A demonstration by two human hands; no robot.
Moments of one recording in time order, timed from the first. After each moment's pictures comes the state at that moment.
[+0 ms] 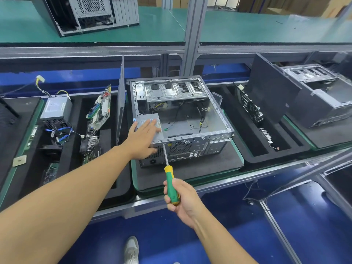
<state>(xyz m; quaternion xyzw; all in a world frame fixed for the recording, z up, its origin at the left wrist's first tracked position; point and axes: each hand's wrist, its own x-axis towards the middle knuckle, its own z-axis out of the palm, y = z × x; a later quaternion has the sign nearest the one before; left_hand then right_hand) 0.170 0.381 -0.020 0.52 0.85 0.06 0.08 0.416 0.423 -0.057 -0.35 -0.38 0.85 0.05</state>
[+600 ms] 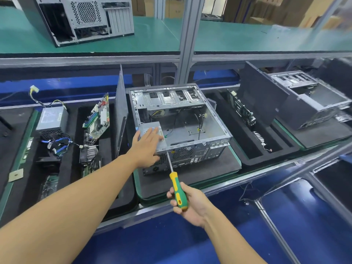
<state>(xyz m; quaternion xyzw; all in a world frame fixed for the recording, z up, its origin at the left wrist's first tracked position) 0.167 0.381 -0.017 0.53 0.84 0.05 0.09 0.409 0.429 -0.038 -0.36 -0.31 0.88 -0.02</state>
